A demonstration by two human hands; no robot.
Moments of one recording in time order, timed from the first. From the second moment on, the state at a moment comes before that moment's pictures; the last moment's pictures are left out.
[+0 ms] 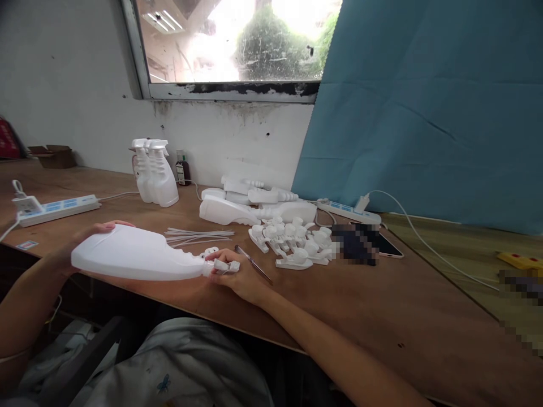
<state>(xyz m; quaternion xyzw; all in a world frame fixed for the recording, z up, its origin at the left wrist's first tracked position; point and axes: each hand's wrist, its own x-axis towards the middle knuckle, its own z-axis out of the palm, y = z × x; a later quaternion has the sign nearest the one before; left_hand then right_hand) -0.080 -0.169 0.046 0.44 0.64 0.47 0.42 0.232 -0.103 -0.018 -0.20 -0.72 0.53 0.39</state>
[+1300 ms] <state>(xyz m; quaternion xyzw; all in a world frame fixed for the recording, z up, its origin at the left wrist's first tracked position) -0.177 -0.151 0.006 0.25 0.67 0.64 0.29 0.240 -0.095 -0.021 -0.29 -0.73 0.17 0.59</state>
